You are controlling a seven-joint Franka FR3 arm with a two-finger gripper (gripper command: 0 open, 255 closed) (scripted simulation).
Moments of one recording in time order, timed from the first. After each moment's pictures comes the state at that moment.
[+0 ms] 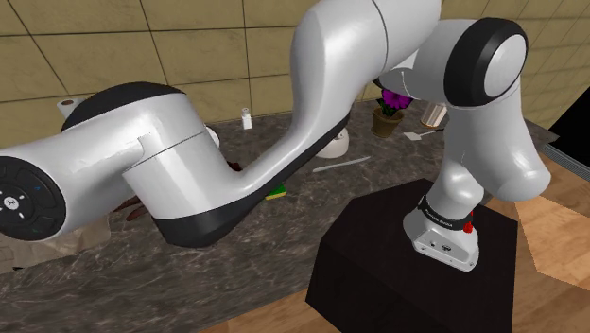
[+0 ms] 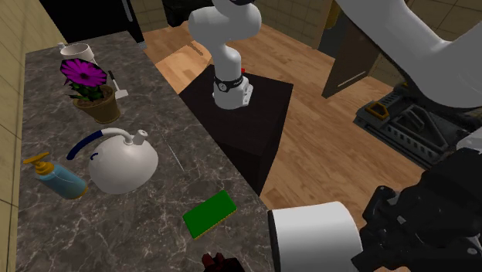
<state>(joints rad) 0.70 0.66 0.46 -1.28 -1.23 1.49 -0.33</state>
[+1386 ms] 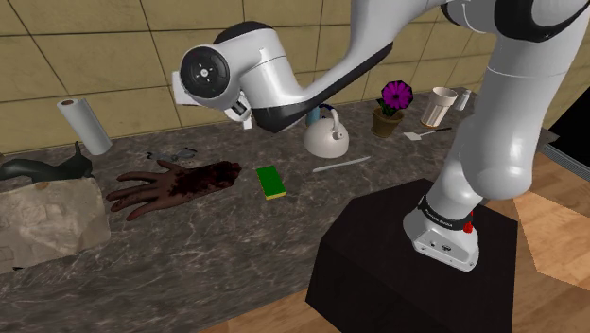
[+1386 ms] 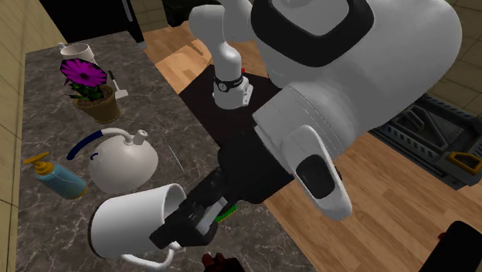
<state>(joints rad) 0.30 0.23 0.38 -1.87 -1.21 1.94 -0.37</state>
